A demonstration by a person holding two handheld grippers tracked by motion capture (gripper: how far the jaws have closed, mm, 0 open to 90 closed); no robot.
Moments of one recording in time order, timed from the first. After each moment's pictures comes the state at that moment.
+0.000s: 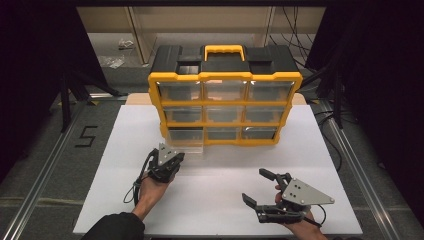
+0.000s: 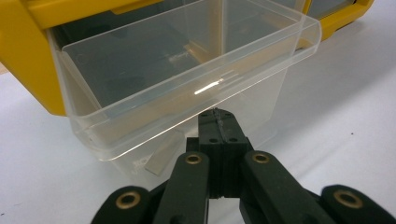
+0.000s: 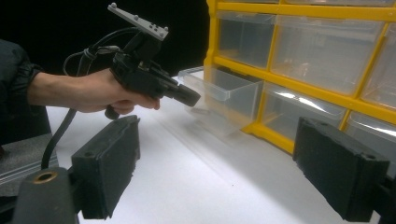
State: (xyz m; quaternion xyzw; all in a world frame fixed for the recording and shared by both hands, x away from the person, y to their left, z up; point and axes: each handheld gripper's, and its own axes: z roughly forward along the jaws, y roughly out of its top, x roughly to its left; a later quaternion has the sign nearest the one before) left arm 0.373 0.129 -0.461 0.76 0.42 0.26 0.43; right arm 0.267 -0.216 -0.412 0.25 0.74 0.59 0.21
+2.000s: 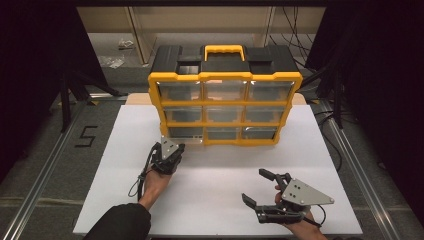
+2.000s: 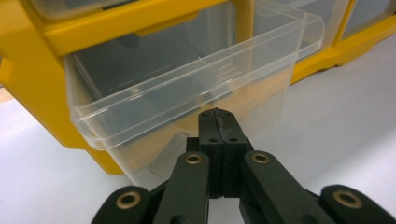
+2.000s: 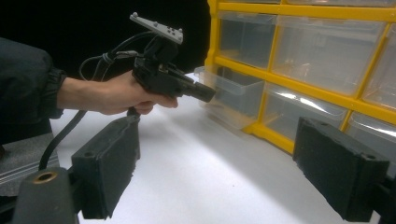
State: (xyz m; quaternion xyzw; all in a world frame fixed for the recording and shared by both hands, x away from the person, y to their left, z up) left arm 0.401 0.127 -0.471 0.74 0.42 0.30 0.44; right arm 0.267 -0.216 -0.412 0.25 0.74 0.59 0.21
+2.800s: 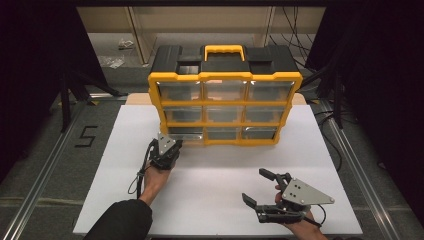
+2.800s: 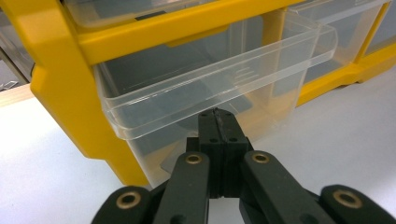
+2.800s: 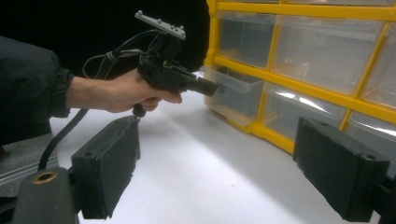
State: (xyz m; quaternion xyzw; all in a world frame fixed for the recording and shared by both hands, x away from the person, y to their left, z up) left arm 0.412 0.132 -0.470 0.72 0.43 0.31 0.45; right arm 0.267 -0.216 -0.413 0.25 0.74 0.59 0.21
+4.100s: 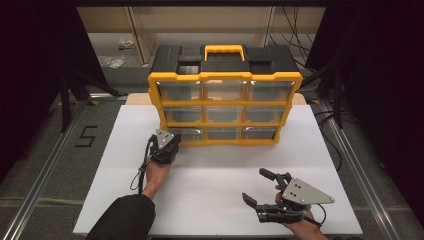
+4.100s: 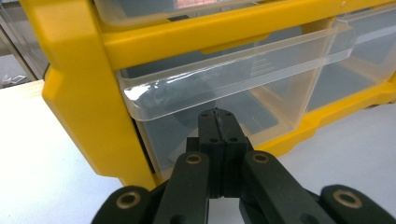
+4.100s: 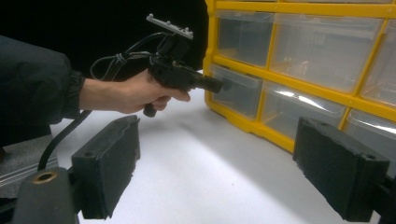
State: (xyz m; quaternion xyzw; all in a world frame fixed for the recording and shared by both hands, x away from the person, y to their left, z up) left arm 0.431 0.135 -0.477 0.69 0.46 0.31 0.46; right arm 0.268 -0.217 -0.413 0.25 0.74 0.59 0.21
